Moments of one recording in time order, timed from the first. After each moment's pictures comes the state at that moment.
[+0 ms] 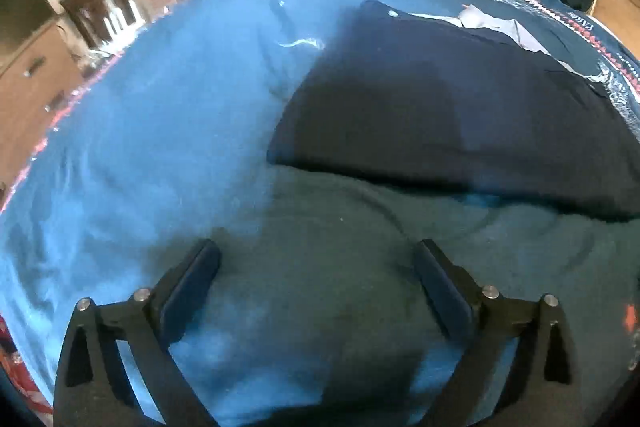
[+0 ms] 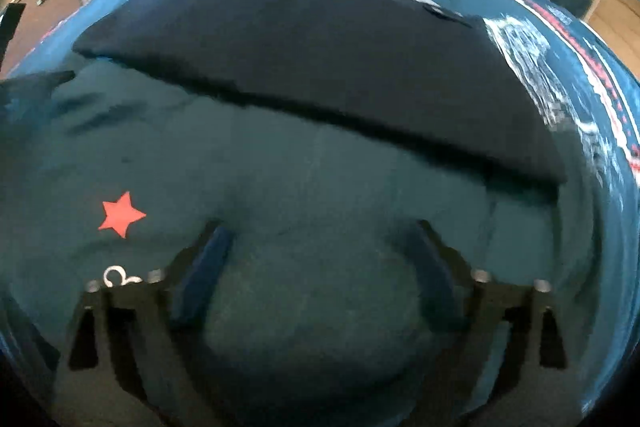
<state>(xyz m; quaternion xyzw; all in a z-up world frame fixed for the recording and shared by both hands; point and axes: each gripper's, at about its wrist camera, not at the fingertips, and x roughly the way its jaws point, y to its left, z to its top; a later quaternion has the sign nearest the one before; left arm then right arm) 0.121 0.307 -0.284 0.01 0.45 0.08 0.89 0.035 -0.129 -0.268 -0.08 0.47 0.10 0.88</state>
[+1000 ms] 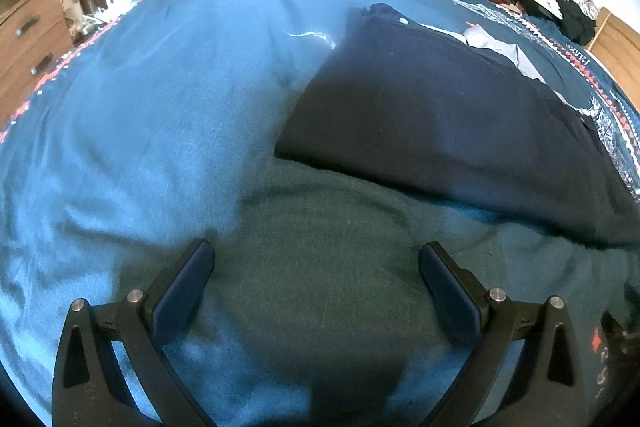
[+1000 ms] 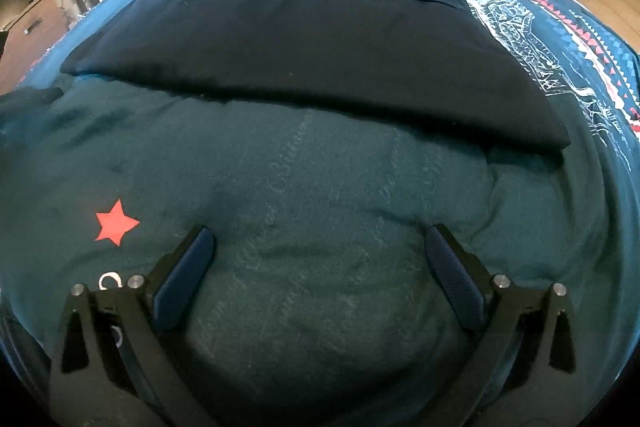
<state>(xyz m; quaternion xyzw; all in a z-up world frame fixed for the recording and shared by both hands) 0.118 0.318 -0.284 -0.06 0.46 0.05 0.89 0.027 -0.131 -0.275 -0.04 0.46 0.09 0.88</state>
